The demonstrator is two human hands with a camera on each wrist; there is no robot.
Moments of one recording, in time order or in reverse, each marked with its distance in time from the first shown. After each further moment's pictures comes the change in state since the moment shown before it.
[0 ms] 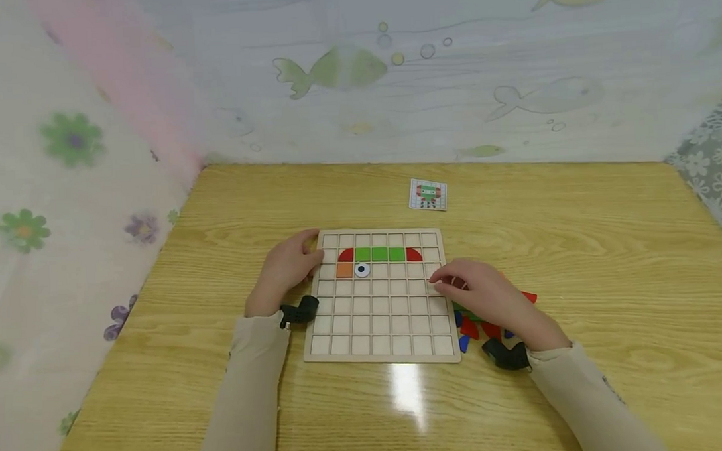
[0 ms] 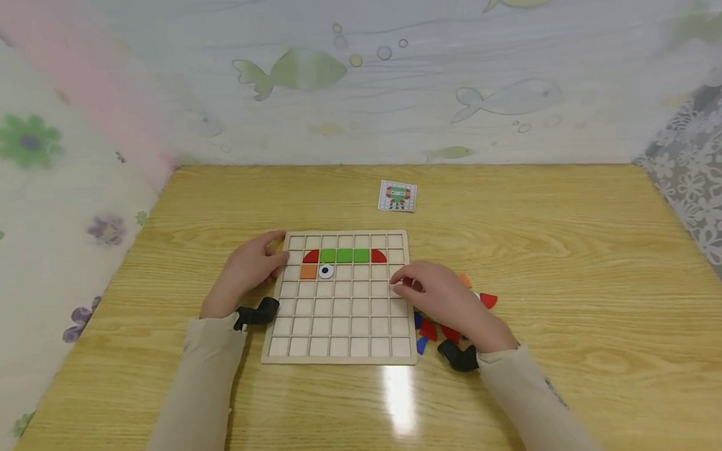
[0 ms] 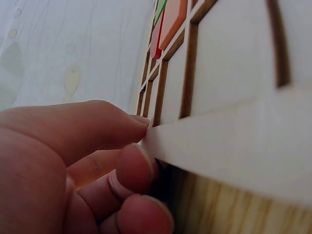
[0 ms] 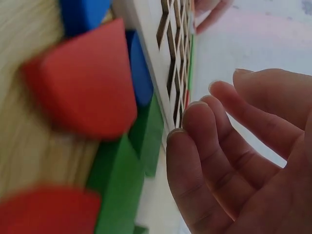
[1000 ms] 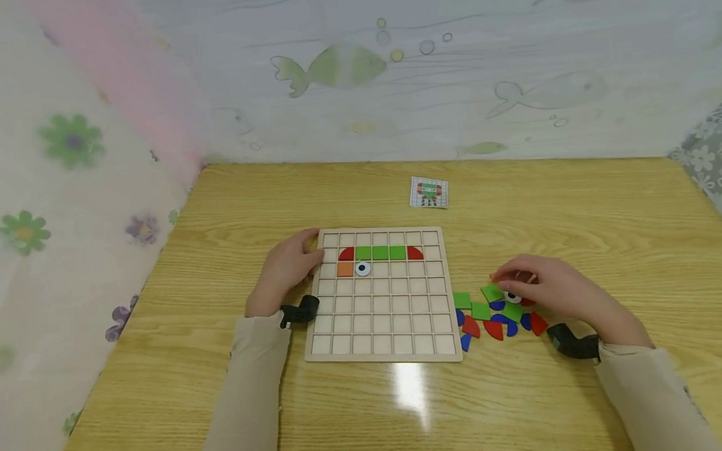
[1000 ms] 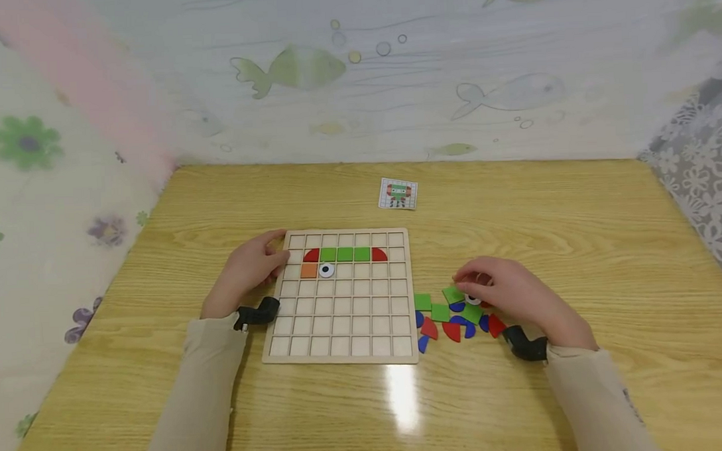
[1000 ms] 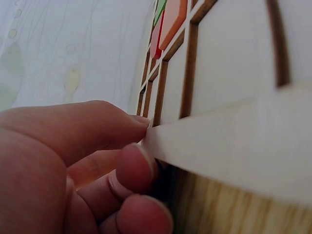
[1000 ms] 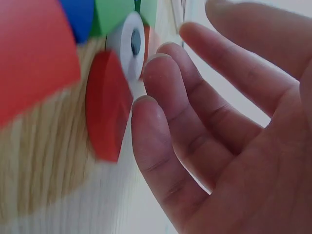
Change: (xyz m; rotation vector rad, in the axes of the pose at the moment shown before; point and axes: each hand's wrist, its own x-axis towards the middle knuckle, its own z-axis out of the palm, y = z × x) left_hand -0.001 0.002 0.000 0.007 -0.007 0.019; right_hand -0.041 0.058 -0.050 -0.019 -0.088 0.143
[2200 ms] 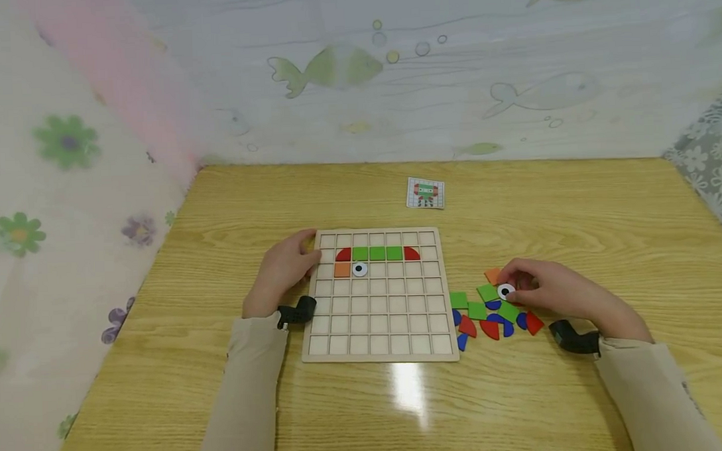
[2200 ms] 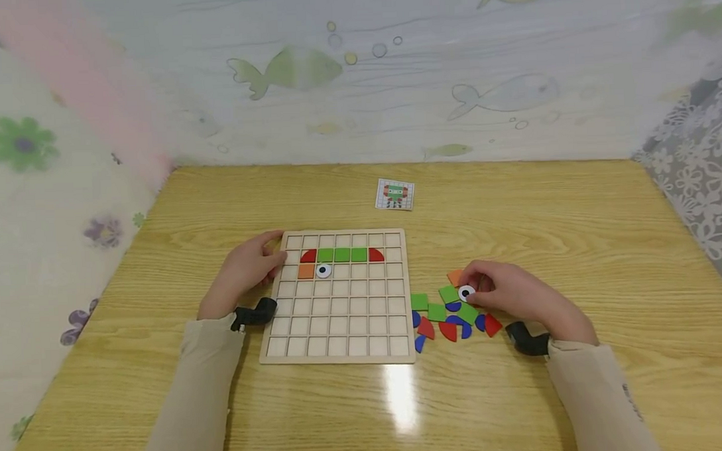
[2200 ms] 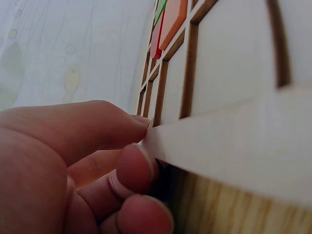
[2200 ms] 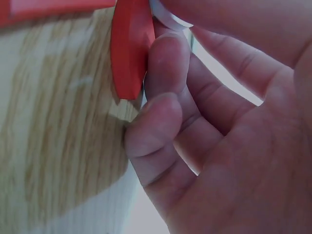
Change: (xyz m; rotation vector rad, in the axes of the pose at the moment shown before) left_hand 0.000 0.001 0.000 0.007 0.002 0.001; right_hand -0.002 0.015 -0.004 0.034 -0.104 -0.003
